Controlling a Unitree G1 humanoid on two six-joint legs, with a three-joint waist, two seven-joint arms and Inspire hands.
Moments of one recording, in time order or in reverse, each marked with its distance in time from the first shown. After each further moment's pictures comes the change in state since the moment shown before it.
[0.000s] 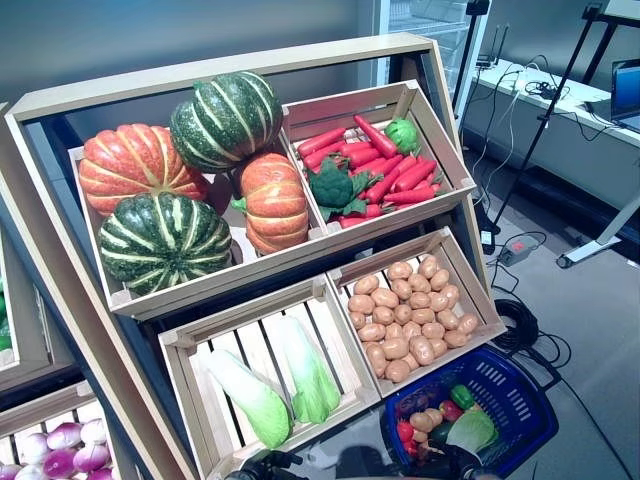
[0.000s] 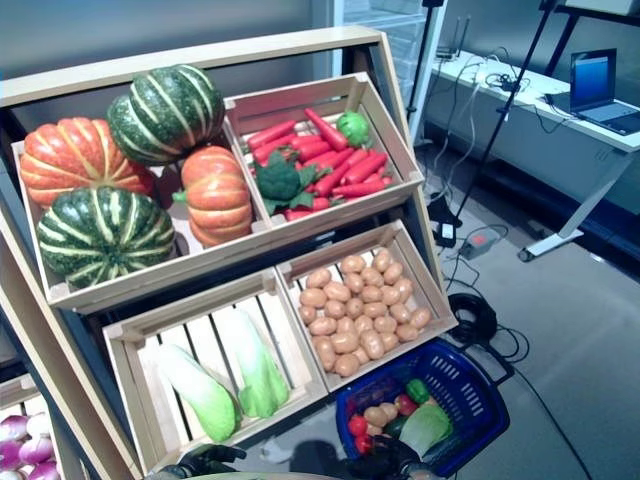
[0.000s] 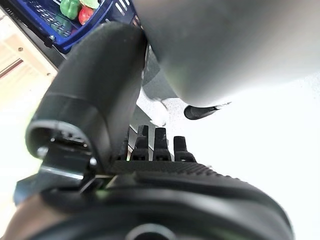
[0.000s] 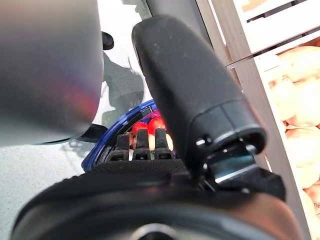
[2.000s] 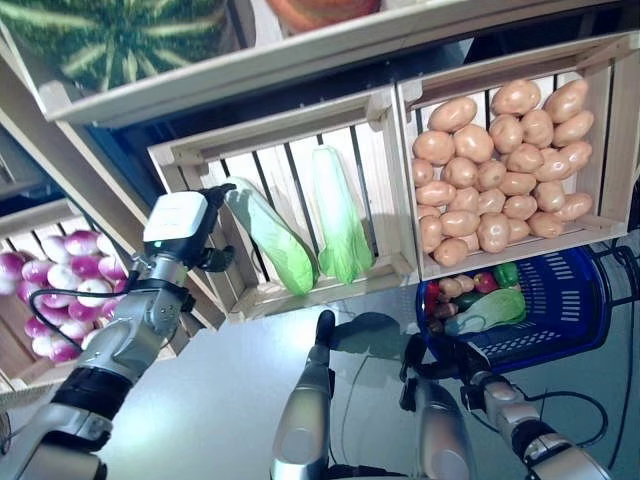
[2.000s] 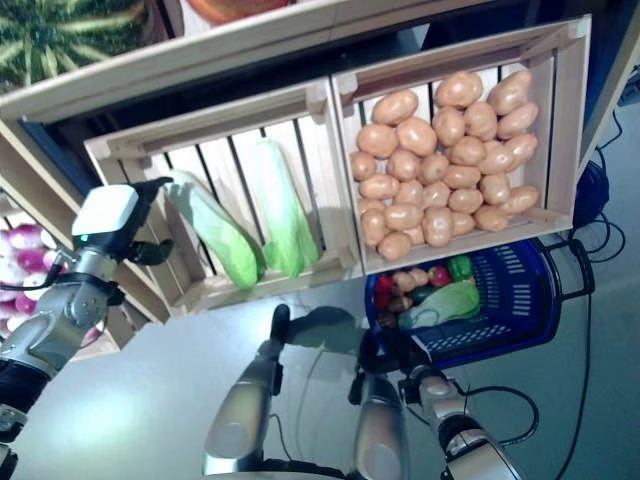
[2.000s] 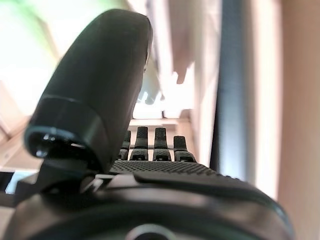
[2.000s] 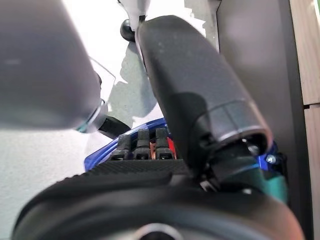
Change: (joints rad) left arm -0.338 0.697 0.108 -0.889 0.684 0.011 0.443; right arm -0.304 -0.157 0.075 -0.088 0.124 -0.135 0.009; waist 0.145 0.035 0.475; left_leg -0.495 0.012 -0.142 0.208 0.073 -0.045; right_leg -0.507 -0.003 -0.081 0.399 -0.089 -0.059
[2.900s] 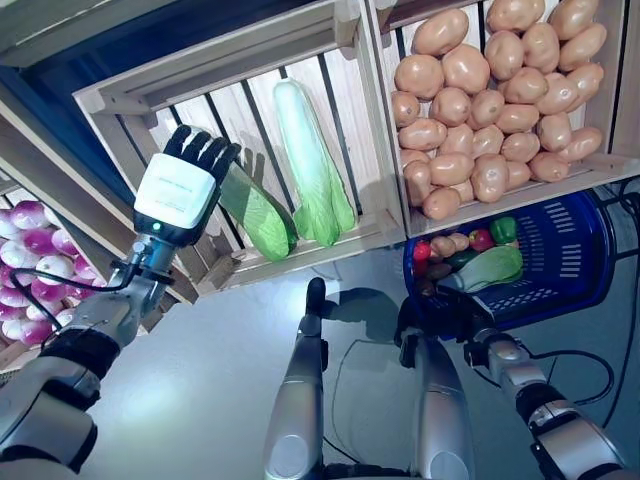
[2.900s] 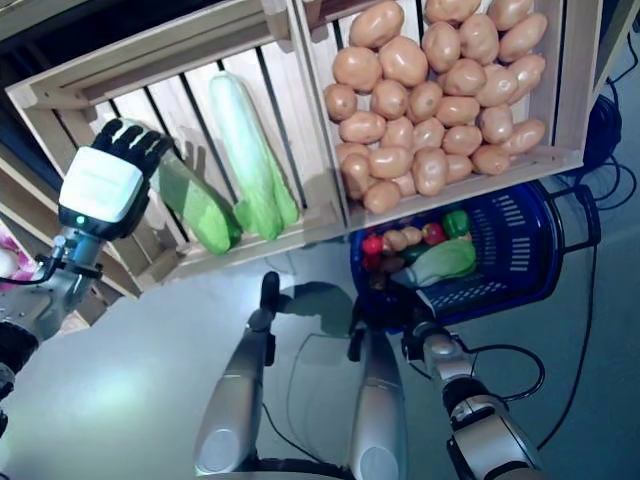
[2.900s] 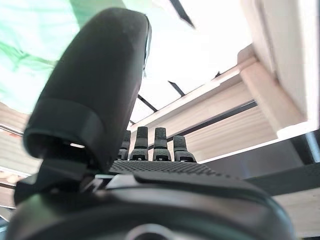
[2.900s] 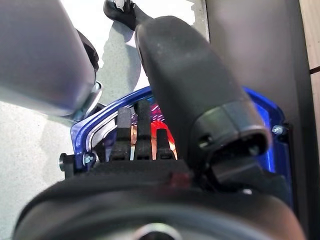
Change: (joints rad) left arm -0.302 0.044 -0.331 0.311 0.288 -0.036 0.472; right arm -0.130 -0.060 0.005 -0.072 -0.003 0.012 -0.001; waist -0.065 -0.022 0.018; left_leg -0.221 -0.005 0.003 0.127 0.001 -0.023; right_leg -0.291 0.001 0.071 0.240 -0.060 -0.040
